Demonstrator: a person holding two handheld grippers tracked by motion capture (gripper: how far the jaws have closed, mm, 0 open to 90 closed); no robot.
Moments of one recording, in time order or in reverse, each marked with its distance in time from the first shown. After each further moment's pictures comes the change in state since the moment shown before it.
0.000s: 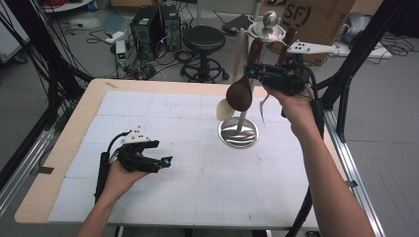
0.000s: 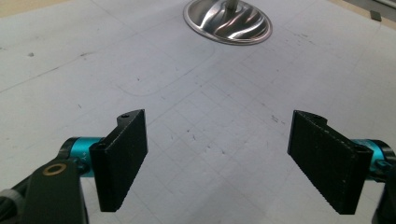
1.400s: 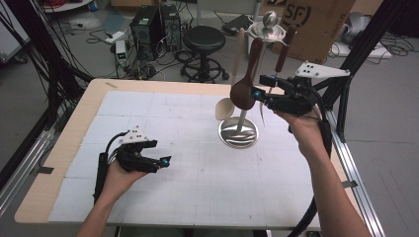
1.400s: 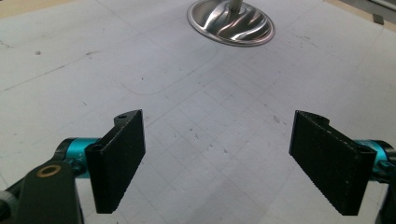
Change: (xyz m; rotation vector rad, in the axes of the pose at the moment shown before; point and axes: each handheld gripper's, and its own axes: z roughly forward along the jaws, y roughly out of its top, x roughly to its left) left arm 0.001 -0.001 -0.003 -0.004 0.009 -0.009; right arm 0.011 -0.035 -0.026 -0.017 -0.034 -0.058
